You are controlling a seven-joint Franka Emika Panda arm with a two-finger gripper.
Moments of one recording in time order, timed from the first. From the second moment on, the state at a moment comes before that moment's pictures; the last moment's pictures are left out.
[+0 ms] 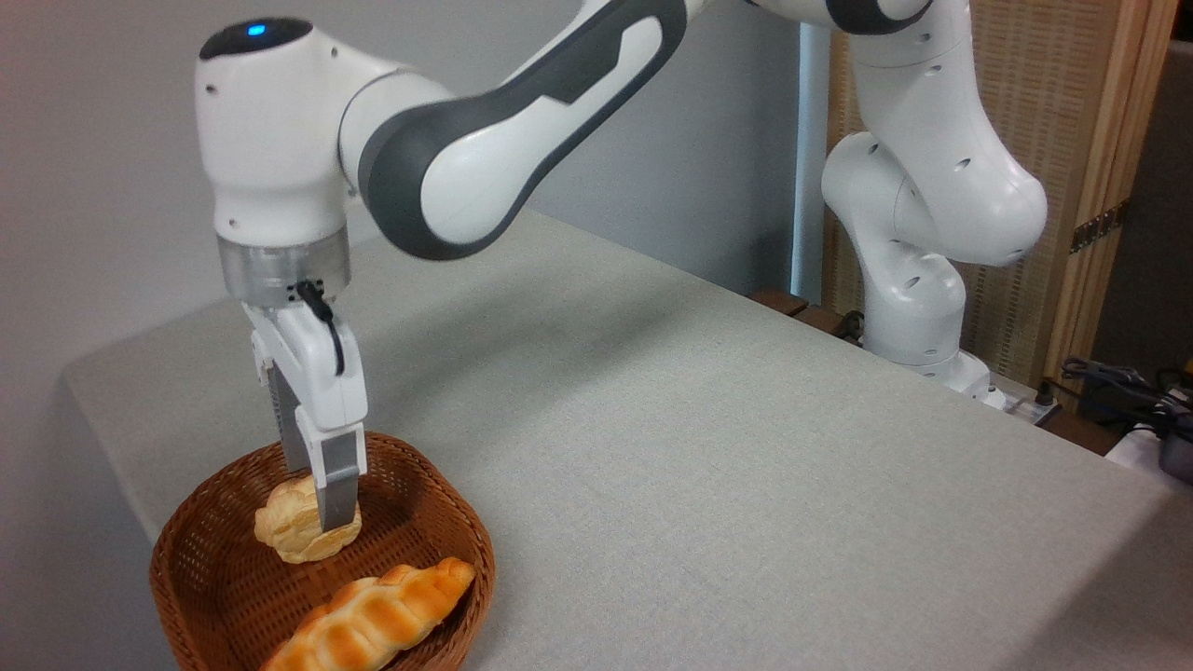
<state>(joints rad) -0.04 0.31 -0.14 -1.62 -0.04 2.11 0.73</state>
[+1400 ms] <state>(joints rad) -0.03 0.26 -0.15 -1.56 -0.04 1.93 0.73</state>
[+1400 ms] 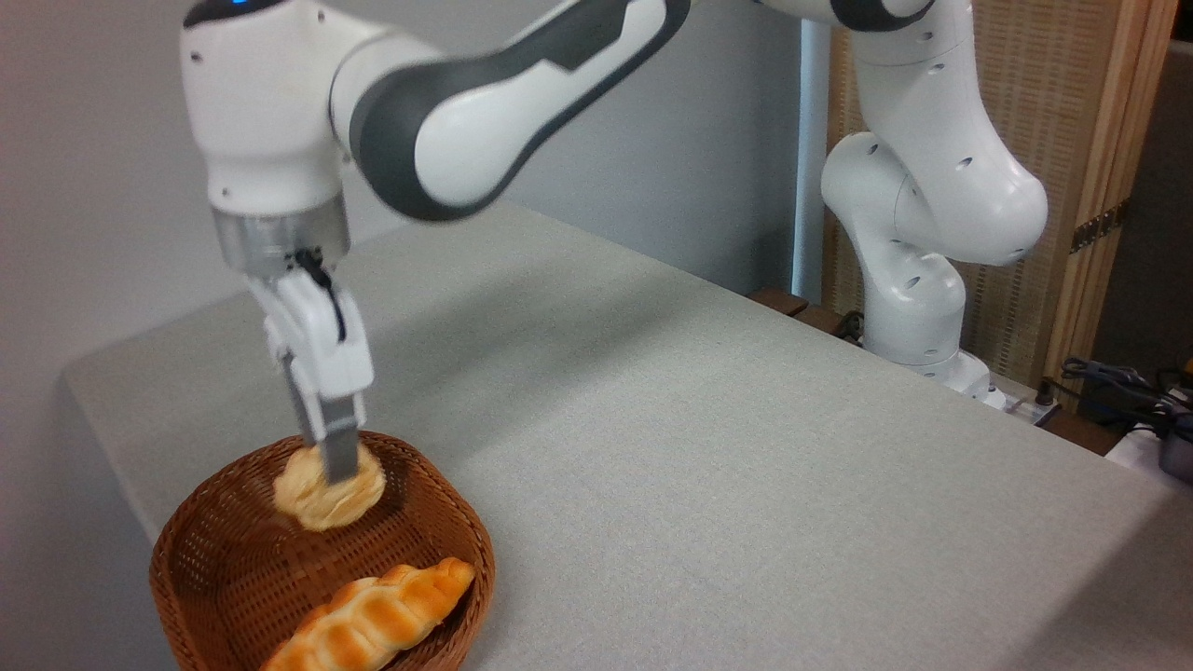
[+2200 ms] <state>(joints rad) -0.02 0.06 -0.12 -1.78 -0.23 1.61 0.73</state>
